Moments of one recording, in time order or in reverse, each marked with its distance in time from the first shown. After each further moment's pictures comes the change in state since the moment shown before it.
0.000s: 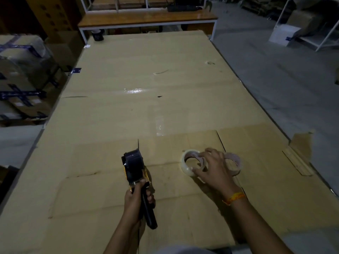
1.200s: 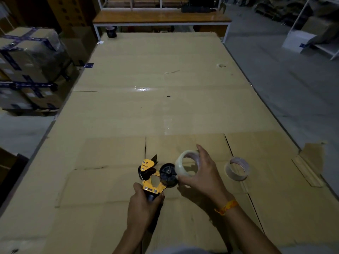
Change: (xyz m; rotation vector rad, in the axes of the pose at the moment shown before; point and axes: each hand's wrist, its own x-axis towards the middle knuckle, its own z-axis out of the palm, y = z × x) left_hand -0.018 -0.017 -0.007 0.961 0.265 0.281; right_hand -0.016 -0.076 -0.002 0.335 -0.110 0.095
